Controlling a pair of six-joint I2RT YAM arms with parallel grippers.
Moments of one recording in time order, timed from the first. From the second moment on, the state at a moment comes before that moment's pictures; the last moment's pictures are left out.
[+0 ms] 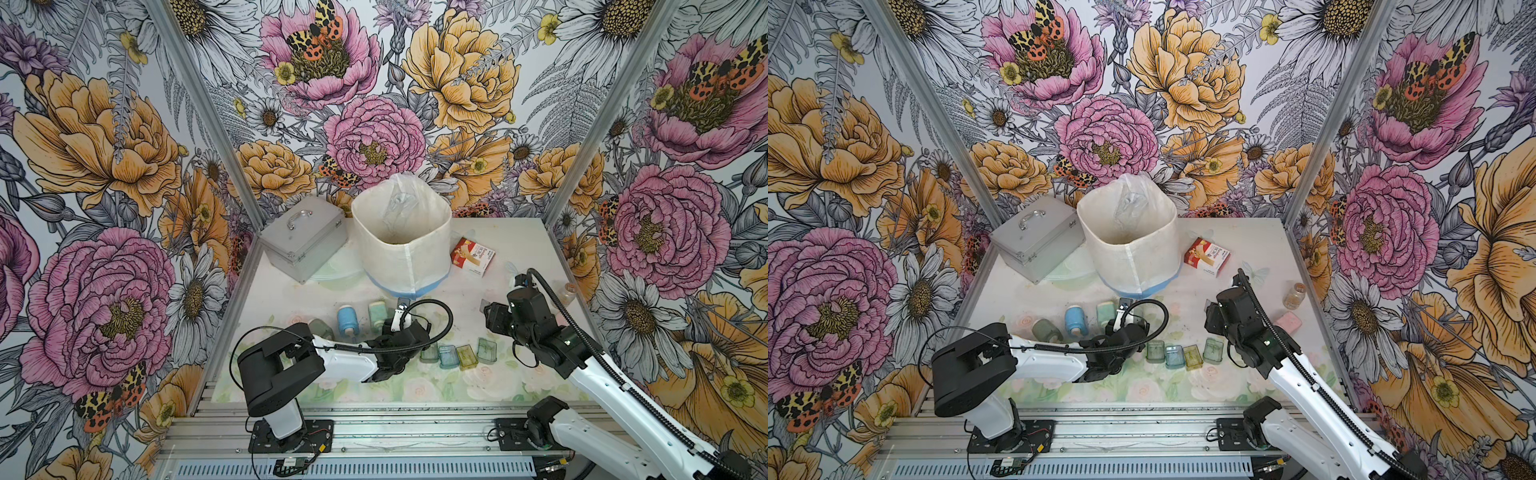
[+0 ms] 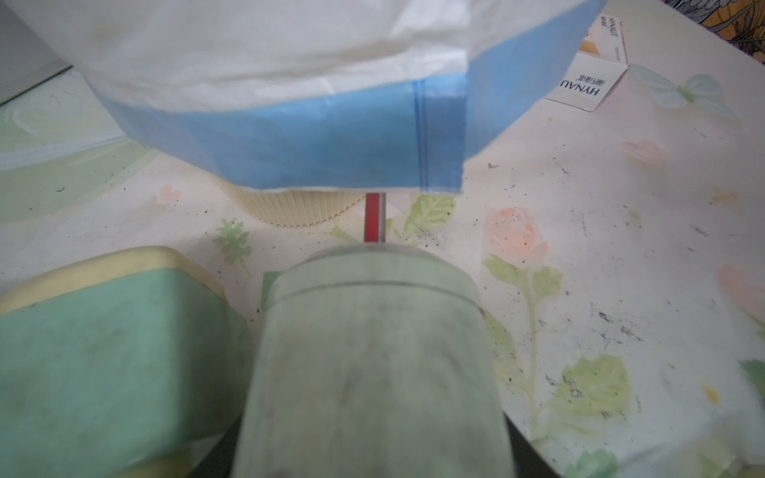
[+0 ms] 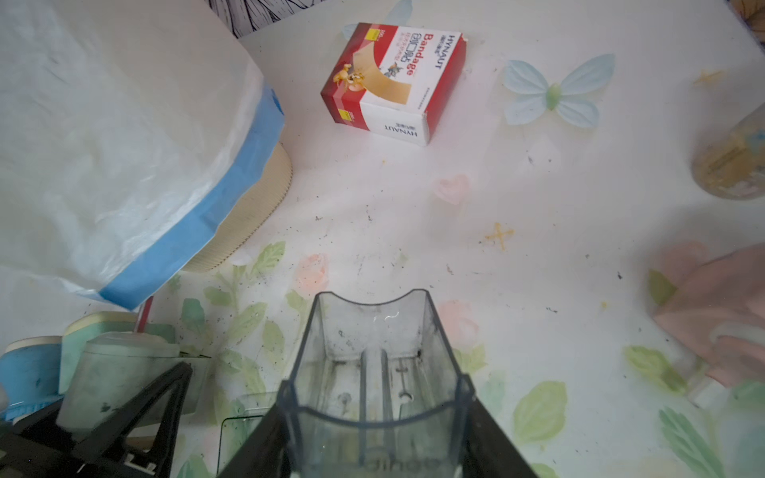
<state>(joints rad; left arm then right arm) -1.09 1.68 0.71 0.20 -0.71 -0.62 0.48 0.82 0.72 -0.72 0.24 0.64</state>
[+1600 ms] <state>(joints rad) -1.09 1.74 0.73 0.23 -0.68 -0.63 0.56 0.82 0.50 -0.86 0.41 0.93</state>
